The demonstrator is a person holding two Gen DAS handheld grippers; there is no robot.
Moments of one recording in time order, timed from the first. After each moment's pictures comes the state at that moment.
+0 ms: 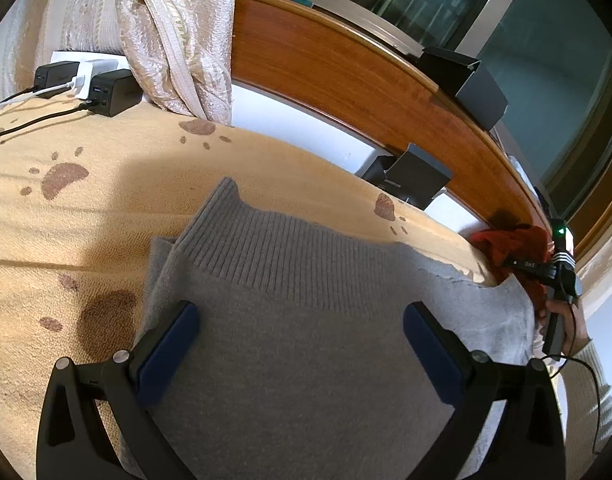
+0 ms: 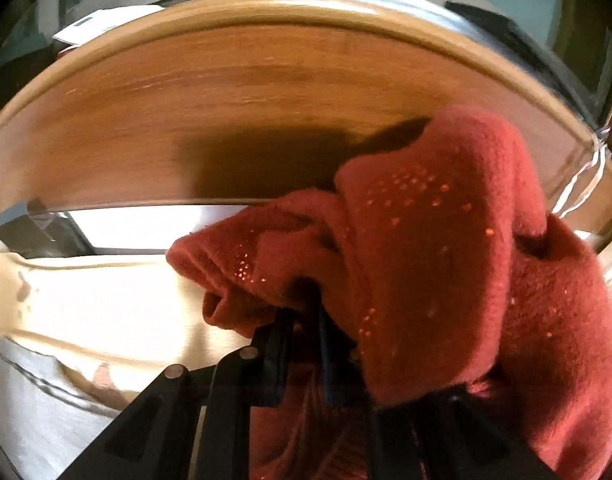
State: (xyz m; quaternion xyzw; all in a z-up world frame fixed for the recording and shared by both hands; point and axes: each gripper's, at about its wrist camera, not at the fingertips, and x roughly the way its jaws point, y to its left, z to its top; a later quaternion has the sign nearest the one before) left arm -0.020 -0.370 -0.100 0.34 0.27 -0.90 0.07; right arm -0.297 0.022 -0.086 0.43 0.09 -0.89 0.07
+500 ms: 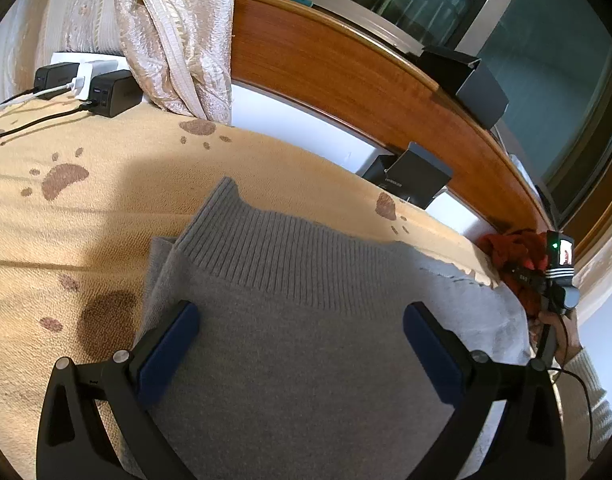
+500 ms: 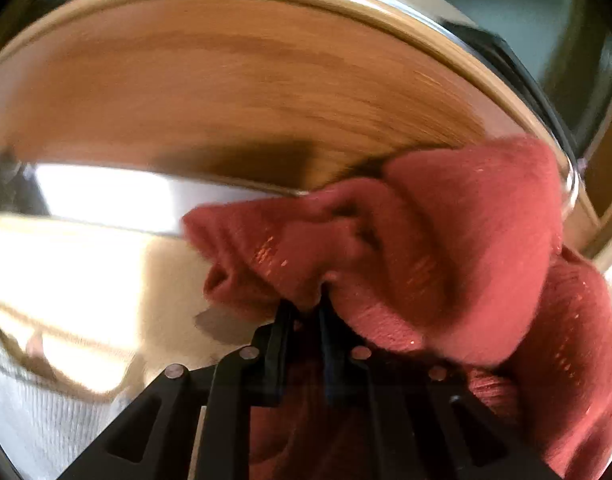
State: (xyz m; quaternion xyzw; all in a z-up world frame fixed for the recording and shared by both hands) left arm -0.023 -0.369 -0.099 0.35 0.26 -0.90 0.07; right arm -0.272 0.010 -0.102 0.39 0.20 -0.90 0.05
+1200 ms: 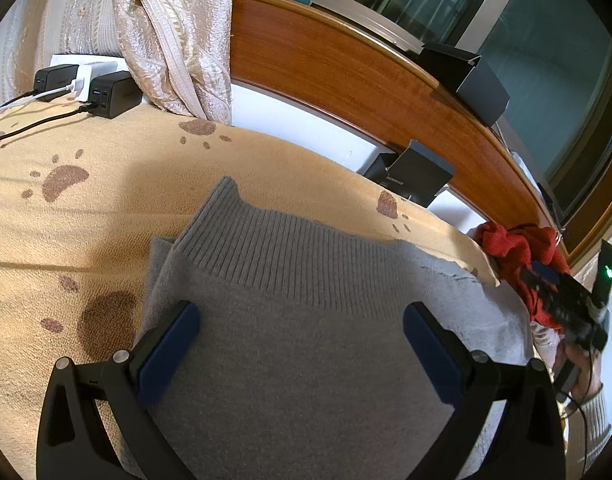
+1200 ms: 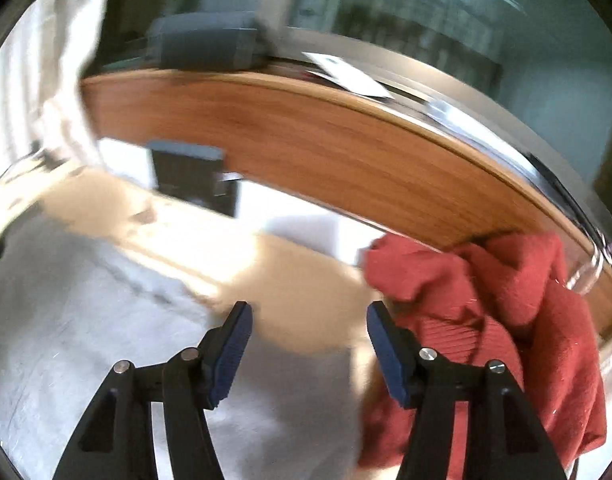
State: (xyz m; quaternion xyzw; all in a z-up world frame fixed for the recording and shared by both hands) left arm -0.024 -0.369 -0.098 0.35 0.26 -0.90 0.07; right arm -0.162 -0.052 -0.053 0.30 0.22 -0.89 0.25
